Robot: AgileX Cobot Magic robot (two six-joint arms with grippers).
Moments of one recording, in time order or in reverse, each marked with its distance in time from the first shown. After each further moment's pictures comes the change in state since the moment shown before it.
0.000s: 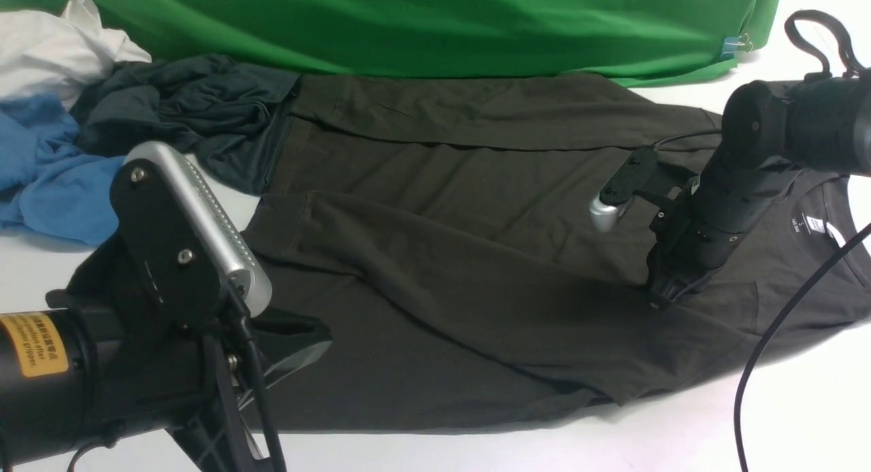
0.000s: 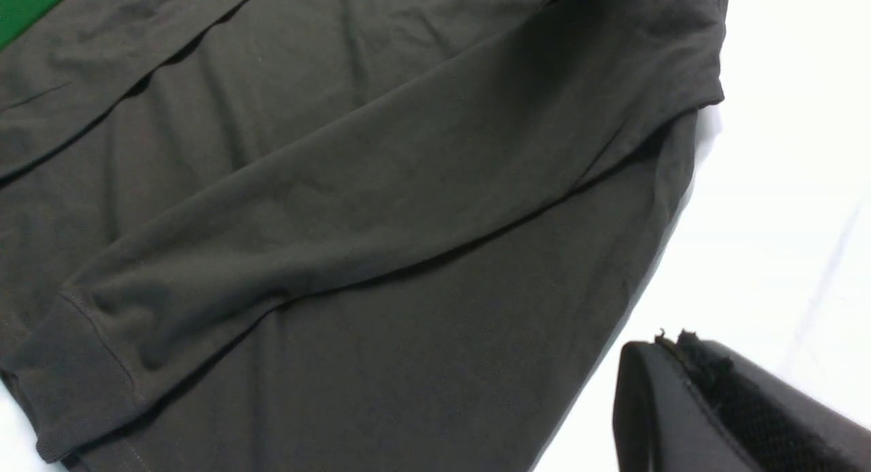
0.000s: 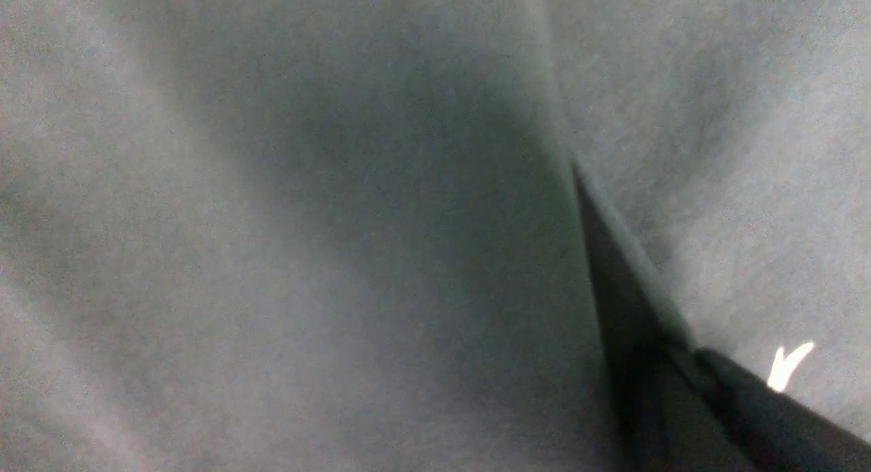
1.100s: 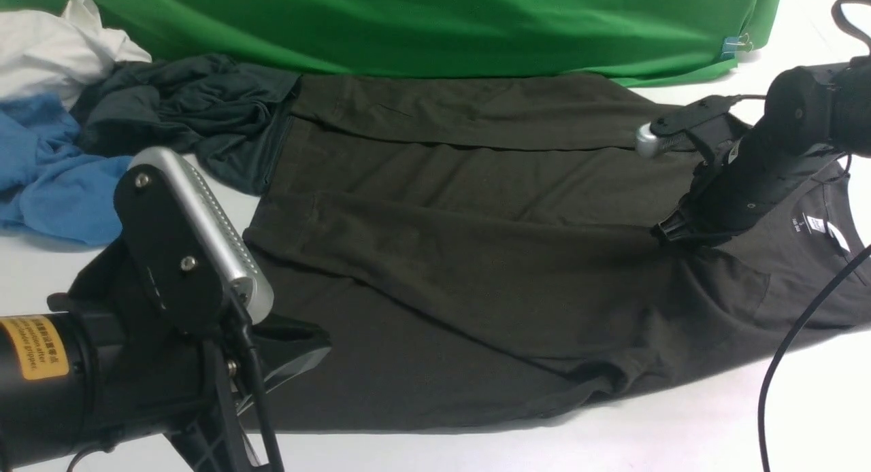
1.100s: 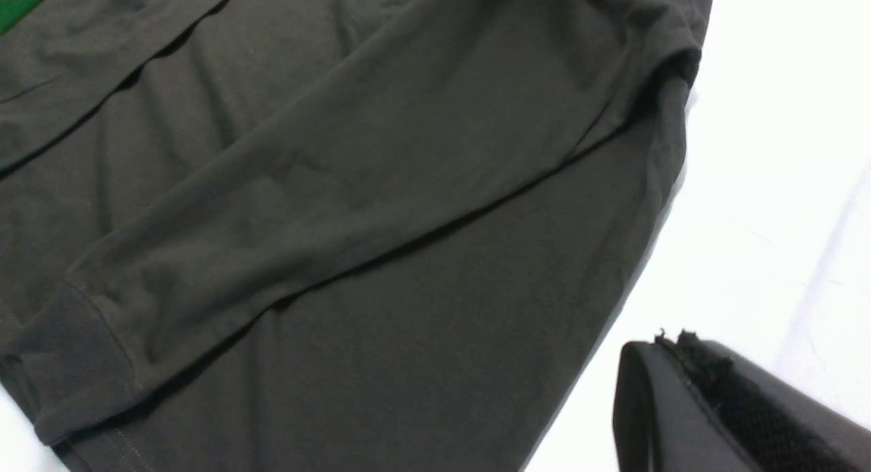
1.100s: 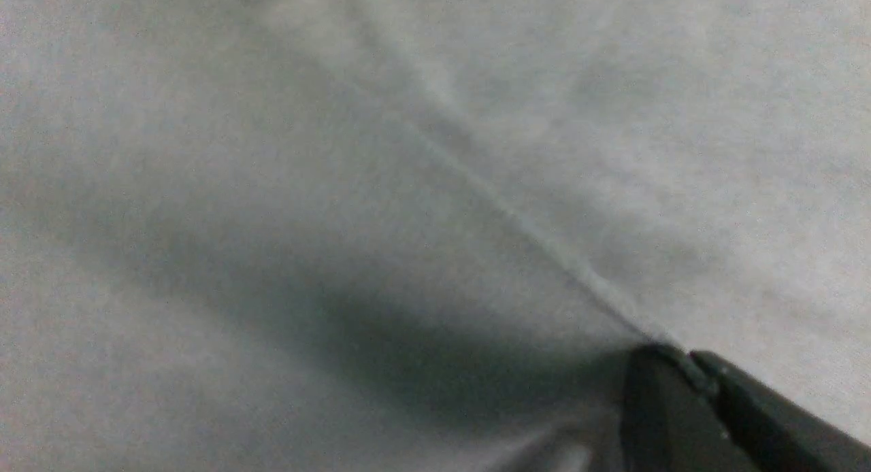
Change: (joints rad) right arm -0.075 -0.037 0.003 -0.107 -0.181 0.446; left arm 0.000 0.000 0.000 0.003 0.014 0.011
